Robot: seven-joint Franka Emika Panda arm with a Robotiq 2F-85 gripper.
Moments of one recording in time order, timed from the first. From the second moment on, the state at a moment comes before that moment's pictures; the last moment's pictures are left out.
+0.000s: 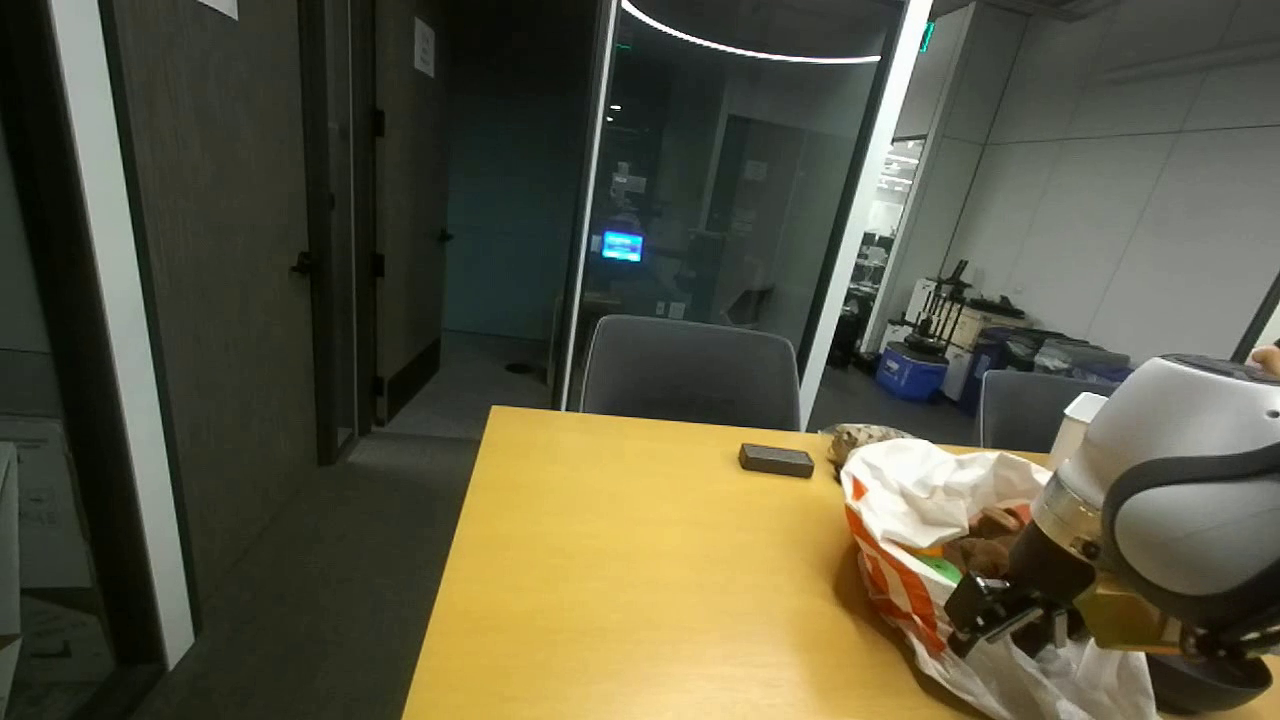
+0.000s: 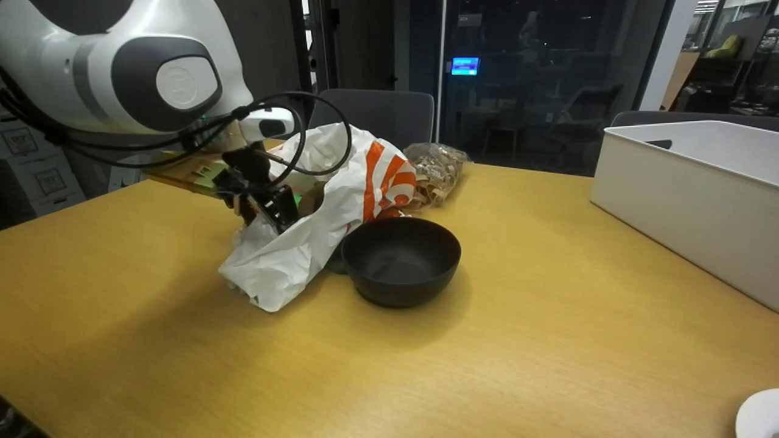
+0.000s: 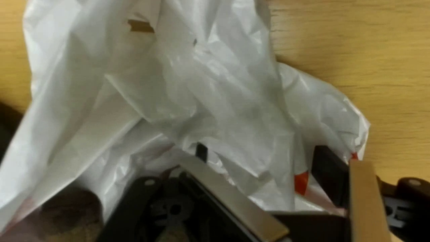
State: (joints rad) arm 0.07 -0.04 0.04 -2.60 -0.10 2.76 0.19
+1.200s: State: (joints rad) arm 0.05 -0.17 0.02 -2.59 0.05 2.54 0.07
